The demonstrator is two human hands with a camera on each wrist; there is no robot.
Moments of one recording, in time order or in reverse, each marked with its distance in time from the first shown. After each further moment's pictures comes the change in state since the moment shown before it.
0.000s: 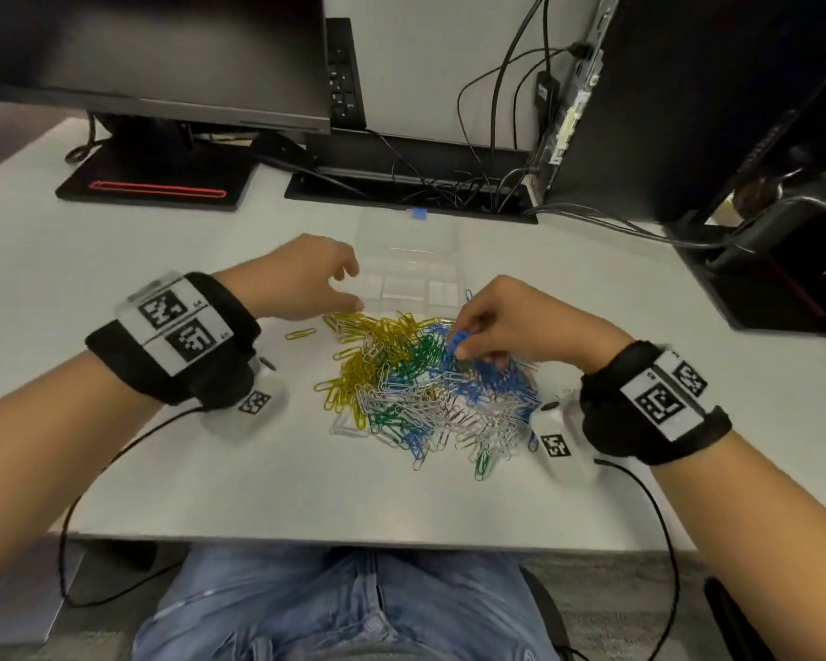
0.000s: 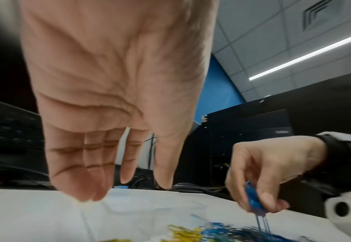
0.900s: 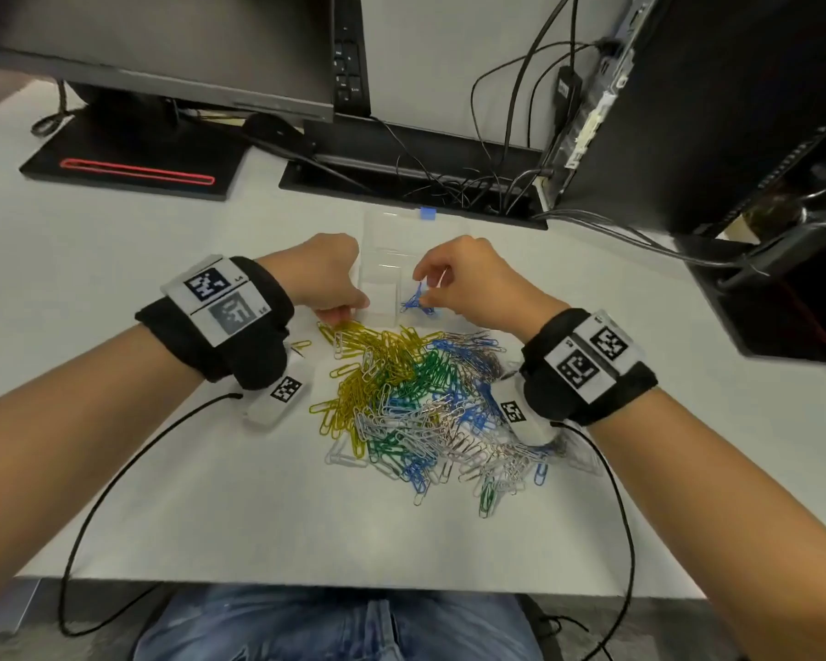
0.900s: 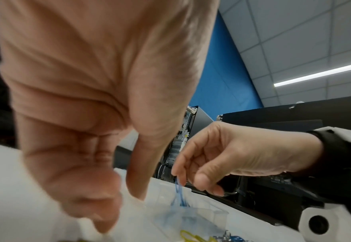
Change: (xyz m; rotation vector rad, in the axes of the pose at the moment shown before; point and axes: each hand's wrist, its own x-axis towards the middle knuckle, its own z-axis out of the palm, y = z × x) left_hand 0.046 -0.003 0.009 -0.343 -0.152 -0.211; right_hand 0.075 -0.025 -0.004 -0.258 0.208 -0.101
